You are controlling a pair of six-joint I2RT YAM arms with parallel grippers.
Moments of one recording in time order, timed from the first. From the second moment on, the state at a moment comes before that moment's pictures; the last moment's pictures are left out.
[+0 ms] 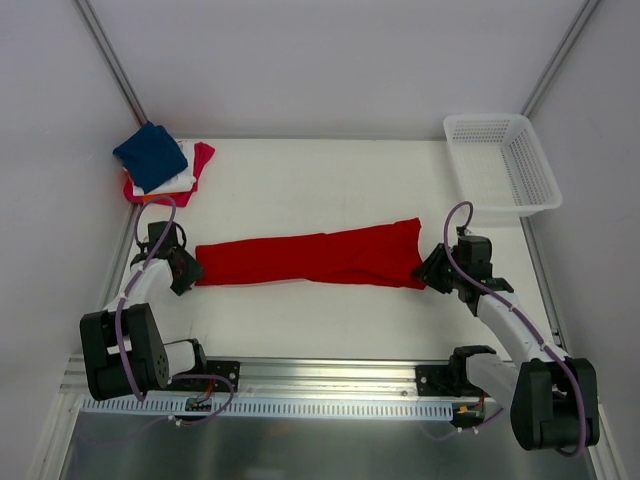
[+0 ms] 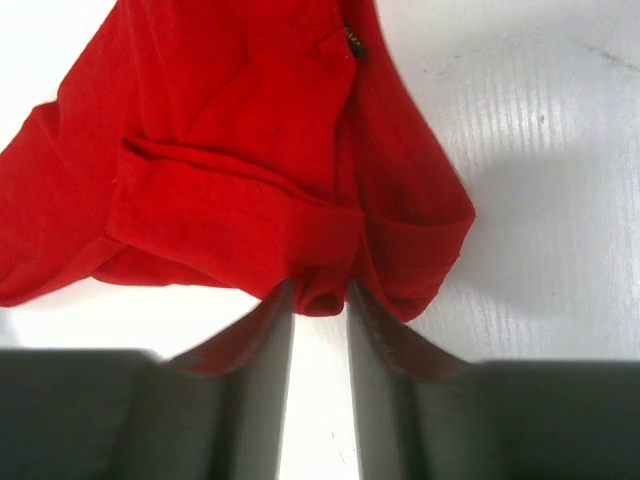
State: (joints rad) left arm 0.22 1.23 0.58 -0.48 -0.08 -0.60; right arm 0.10 1.01 0.43 -0.25 -0.25 0.61
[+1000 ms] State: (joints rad) left arm 0.21 1.17 0.73 -0.51 0.01 -0.60; right arm 0.22 1.21 0.74 -0.32 -0.22 0.53
